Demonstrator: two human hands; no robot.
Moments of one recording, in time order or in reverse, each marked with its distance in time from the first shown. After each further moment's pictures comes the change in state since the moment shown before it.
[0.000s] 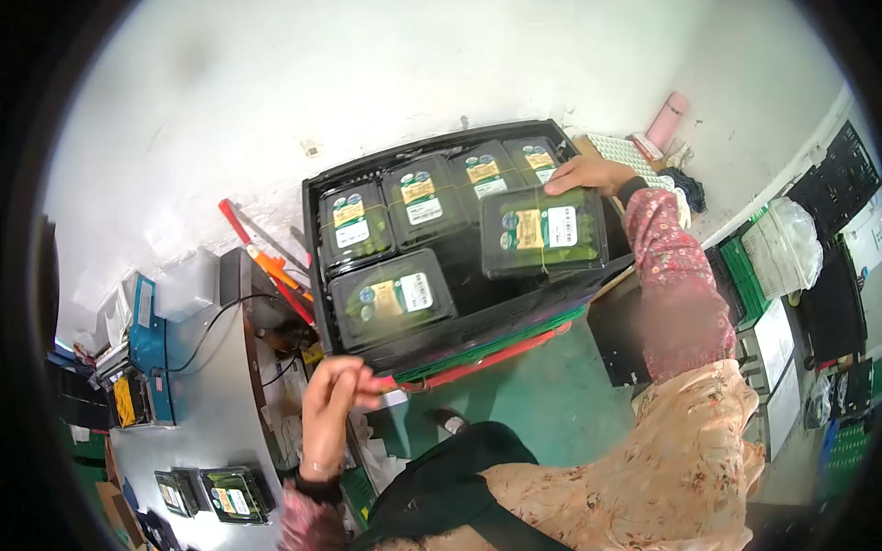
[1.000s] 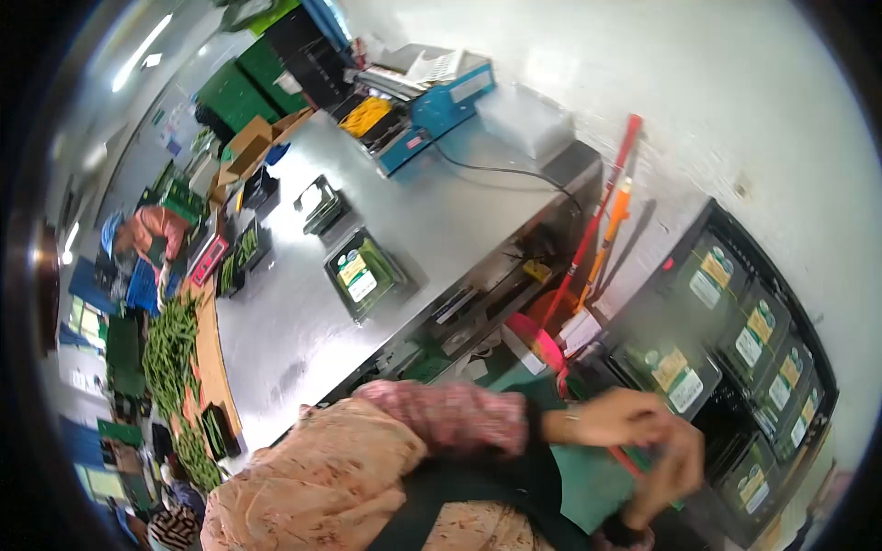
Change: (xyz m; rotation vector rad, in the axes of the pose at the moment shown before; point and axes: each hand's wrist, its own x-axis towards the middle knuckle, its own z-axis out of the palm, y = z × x) left_hand 0.062 -0.053 0.035 -0.093 -0.078 0.096; right_hand -0.044 -0.071 0.330 0.114 0.445 -0.711
